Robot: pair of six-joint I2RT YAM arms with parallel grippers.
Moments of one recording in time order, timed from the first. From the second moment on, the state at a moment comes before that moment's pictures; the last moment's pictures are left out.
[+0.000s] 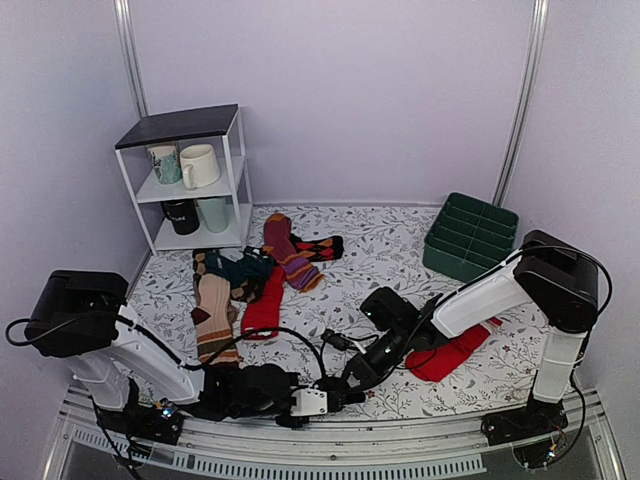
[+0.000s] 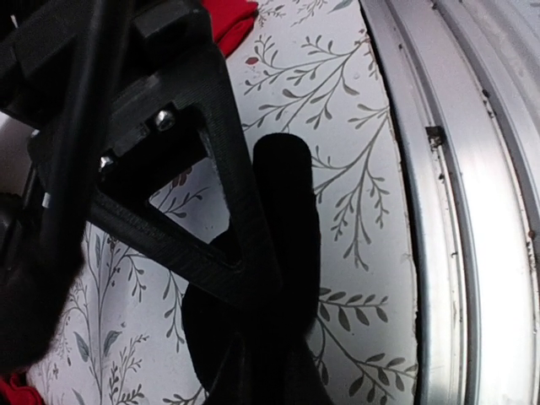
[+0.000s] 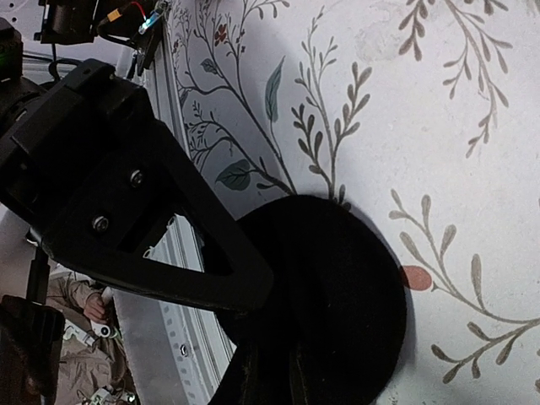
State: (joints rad) left arm -1.44 1.74 0.49 0.63 -0.25 0.43; right arm 1.00 1.89 0.85 0.03 -0.81 0.38
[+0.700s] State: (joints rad) left arm -1.32 1.69 0.62 0.32 0.13 0.23; right arm 0.99 1.52 0.56 0.24 -0.44 0.21
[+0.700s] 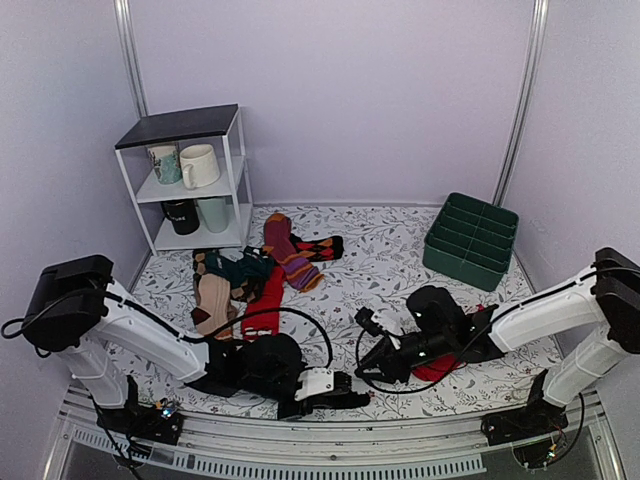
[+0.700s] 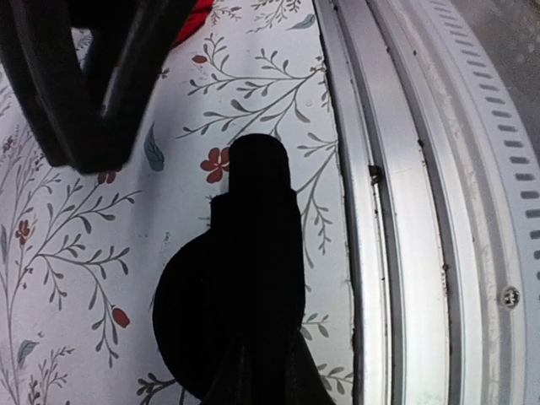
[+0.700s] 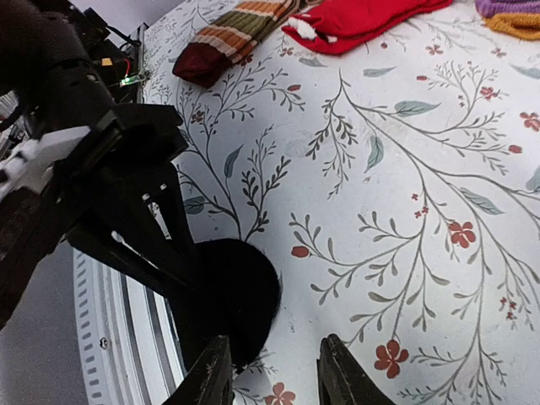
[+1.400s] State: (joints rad) left arm -1.24 1.81 0.75 0.24 0.41 0.13; right arm 1.15 1.44 0.33 0.57 -0.33 0.03
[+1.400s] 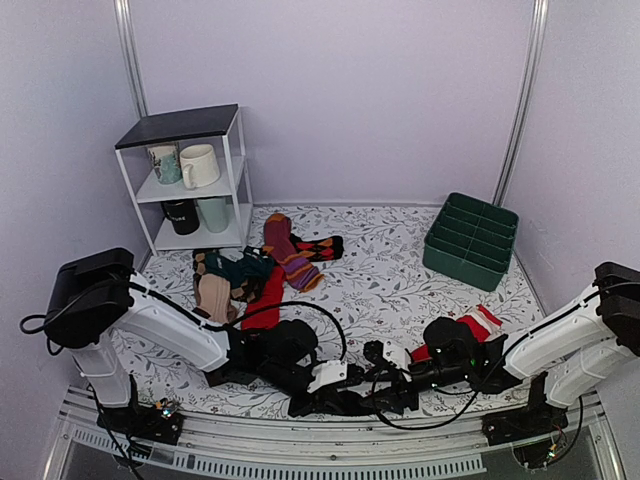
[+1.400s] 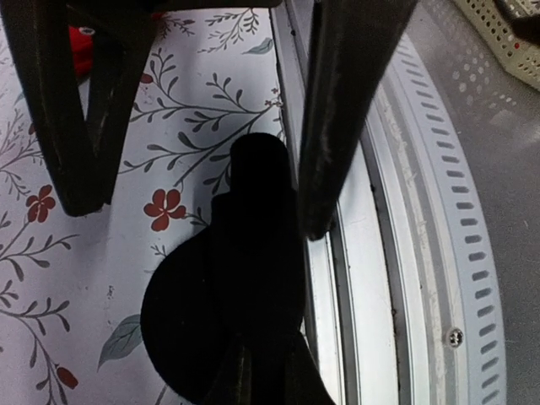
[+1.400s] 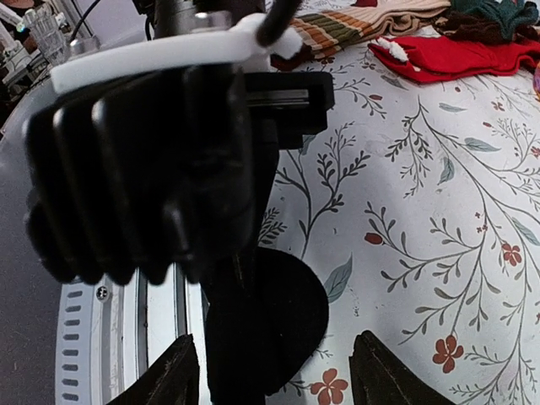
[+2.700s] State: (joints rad) left arm -1.20 1.84 0.78 0.21 0.52 0.09; right arm 1.24 1.33 0.29 0.47 -0.21 0.11
